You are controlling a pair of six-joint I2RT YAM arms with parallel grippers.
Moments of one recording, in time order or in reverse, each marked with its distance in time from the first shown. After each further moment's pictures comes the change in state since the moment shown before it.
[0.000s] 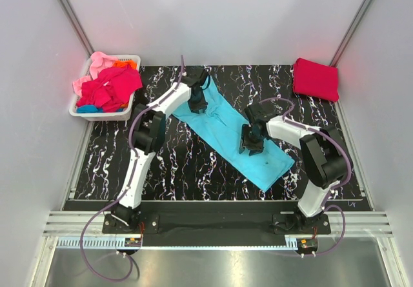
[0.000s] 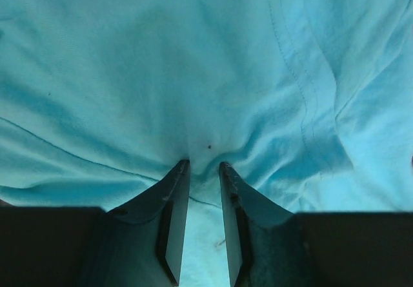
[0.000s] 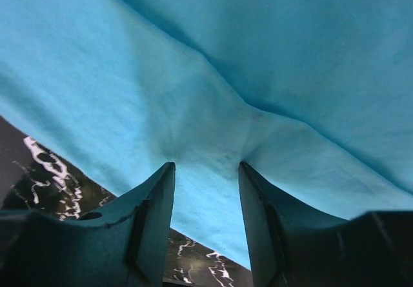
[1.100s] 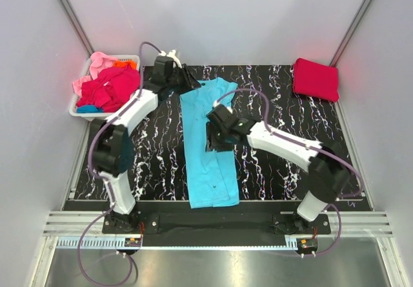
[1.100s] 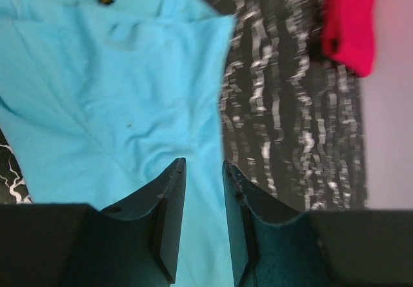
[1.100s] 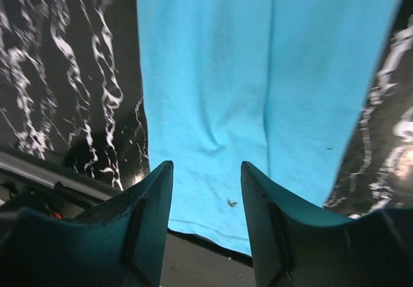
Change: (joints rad) left arm 0.131 -0.484 -0.542 0.642 0.399 0.082; right arm 0.397 -0.045 0.224 -0.051 0.058 0.159
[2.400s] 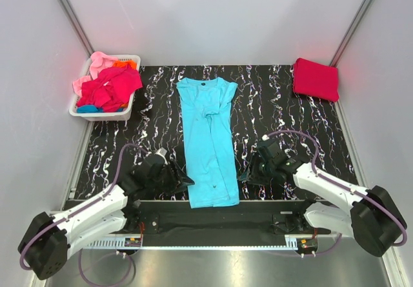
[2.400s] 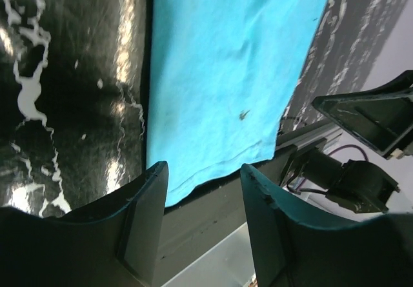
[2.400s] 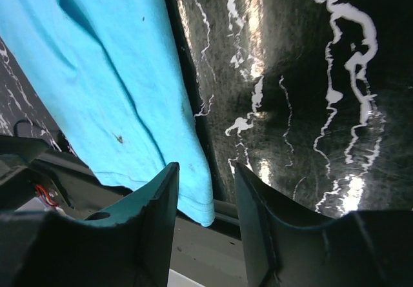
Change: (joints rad) left arm -0.353 -1.156 -1.305 -0.064 -0.057 -0.581; right arm -0.214 -0.623 -0.781 0.208 -0.137 0.156
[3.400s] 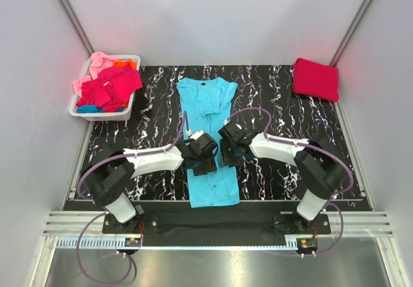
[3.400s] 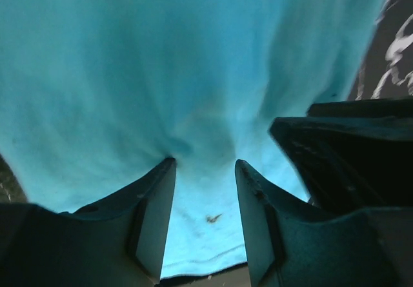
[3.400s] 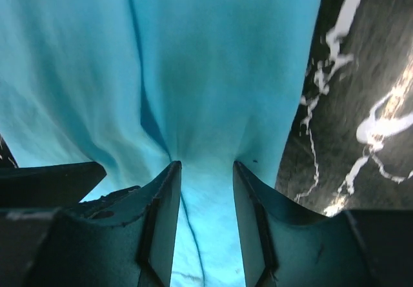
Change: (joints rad) left arm -0.250 0.826 0.598 -0.120 -0.317 0.101; right arm 0.143 0.593 0.454 -0.006 0.150 -0.211
